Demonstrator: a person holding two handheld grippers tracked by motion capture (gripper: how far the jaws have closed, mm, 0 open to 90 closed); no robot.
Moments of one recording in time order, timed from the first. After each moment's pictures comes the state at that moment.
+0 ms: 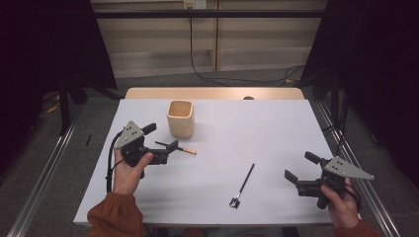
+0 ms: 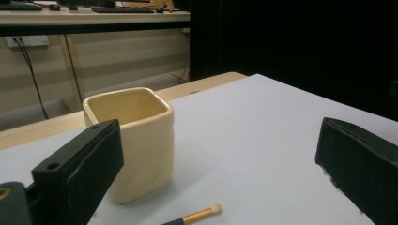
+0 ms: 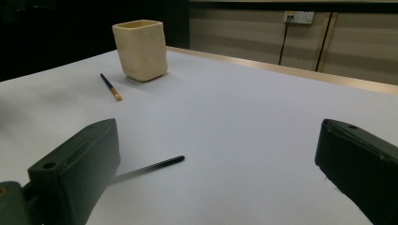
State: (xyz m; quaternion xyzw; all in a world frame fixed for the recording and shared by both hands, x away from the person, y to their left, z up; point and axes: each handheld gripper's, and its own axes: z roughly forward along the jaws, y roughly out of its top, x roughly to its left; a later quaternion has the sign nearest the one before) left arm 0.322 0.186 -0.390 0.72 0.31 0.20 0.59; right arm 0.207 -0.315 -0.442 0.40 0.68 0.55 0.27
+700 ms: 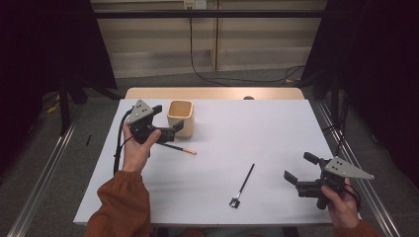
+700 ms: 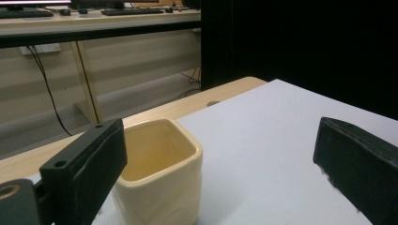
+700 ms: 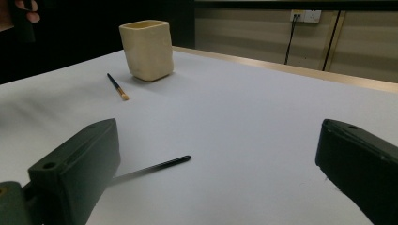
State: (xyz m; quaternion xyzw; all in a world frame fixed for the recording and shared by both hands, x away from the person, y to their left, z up) left arm 0.370 0.166 -0.373 0.73 0.31 0.22 0.57; right arm 0.206 -0.315 -0.441 0.40 0.69 0.55 0.26
